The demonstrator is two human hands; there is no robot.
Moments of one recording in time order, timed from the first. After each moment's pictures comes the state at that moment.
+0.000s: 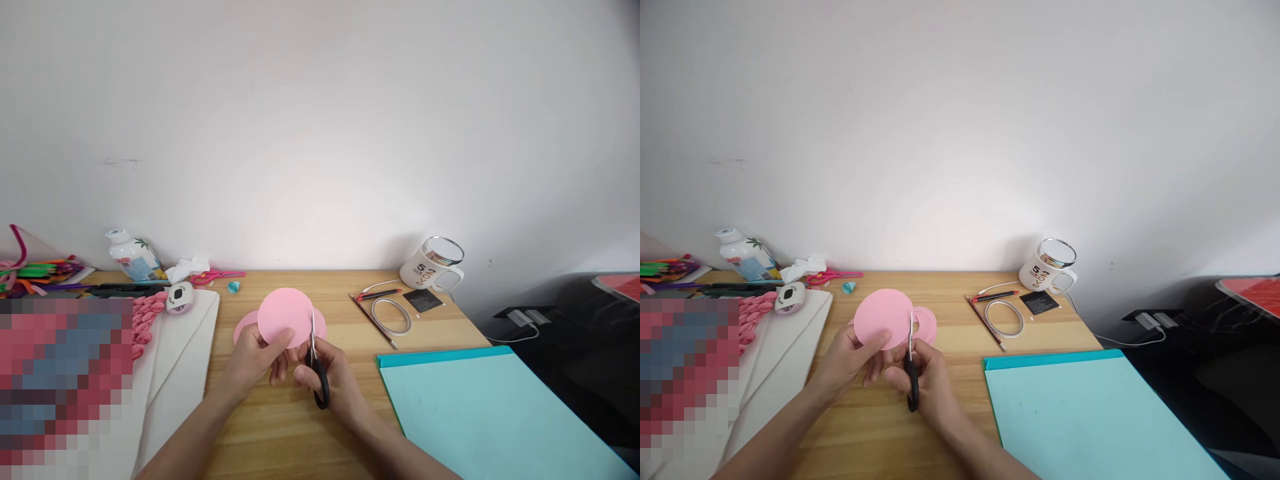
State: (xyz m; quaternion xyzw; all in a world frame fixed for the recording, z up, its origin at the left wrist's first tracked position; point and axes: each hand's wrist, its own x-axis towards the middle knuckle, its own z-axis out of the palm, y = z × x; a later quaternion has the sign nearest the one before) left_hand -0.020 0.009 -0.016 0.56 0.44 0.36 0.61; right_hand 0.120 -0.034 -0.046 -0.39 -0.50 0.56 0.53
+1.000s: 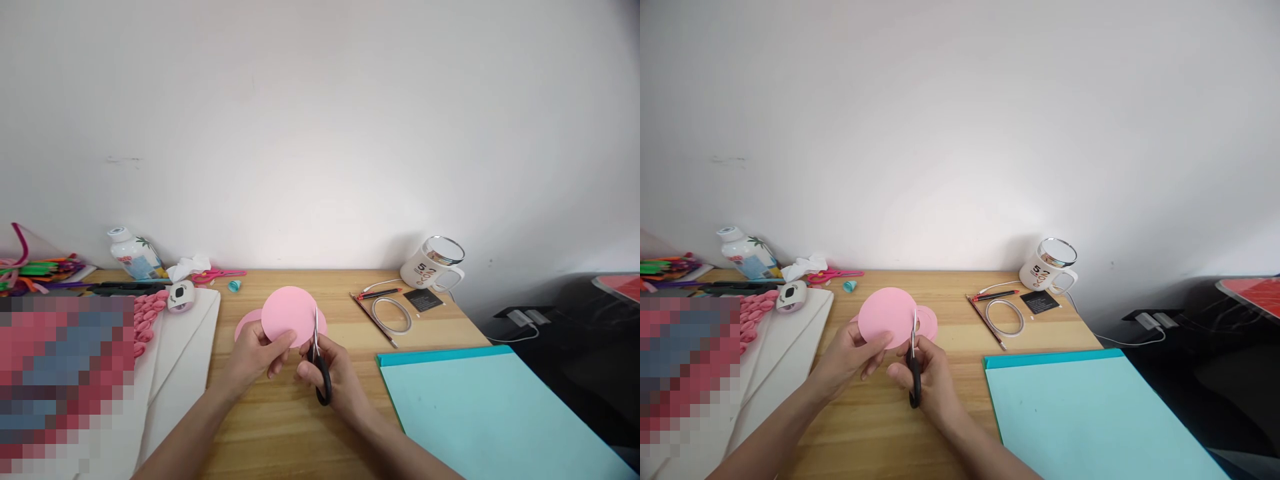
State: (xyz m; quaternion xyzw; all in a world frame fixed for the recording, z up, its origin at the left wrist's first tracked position) left_hand -0.023 0.011 -0.015 0.57 0.45 0.35 0.59; right_hand 0.123 -0.035 -0.048 -0.41 -0.49 0.56 0.53
